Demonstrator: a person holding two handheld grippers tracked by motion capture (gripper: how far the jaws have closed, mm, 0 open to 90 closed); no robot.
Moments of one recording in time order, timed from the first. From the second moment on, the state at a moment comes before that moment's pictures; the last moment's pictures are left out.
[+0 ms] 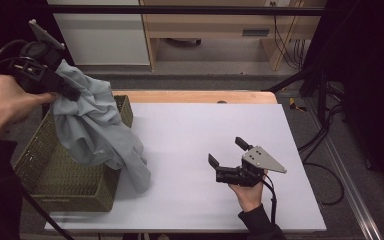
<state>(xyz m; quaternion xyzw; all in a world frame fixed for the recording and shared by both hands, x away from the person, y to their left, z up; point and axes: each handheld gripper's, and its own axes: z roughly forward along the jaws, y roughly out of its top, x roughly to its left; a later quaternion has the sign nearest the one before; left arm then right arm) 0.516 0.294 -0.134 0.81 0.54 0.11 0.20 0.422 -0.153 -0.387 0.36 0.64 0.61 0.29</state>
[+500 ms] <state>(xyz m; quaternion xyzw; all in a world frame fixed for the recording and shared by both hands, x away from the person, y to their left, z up) 0.514 0.302 -0.136 0.81 0.55 0.10 0.20 0.396 -0.189 -0.407 0.39 0.63 0.60 0.31</state>
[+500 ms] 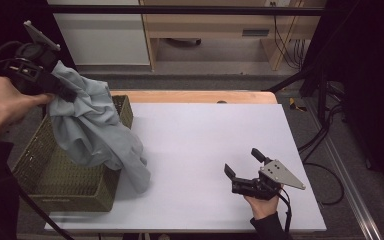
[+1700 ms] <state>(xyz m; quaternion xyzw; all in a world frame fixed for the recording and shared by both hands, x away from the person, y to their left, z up) 0.516 0.278 -0.135 0.82 0.53 0.10 0.20 0.381 -0.209 -0.429 0.39 0.64 0.59 0.31</state>
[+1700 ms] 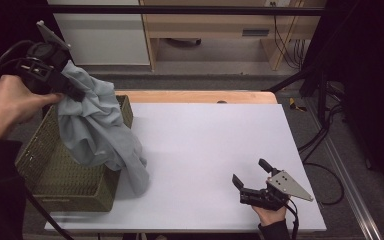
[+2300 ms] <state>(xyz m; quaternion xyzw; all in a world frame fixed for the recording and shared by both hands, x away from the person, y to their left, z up) 0.509 0.192 -0.132 0.87 0.44 0.10 0.20 0.377 -0.214 -0.427 0.39 0.64 0.59 0.30</state>
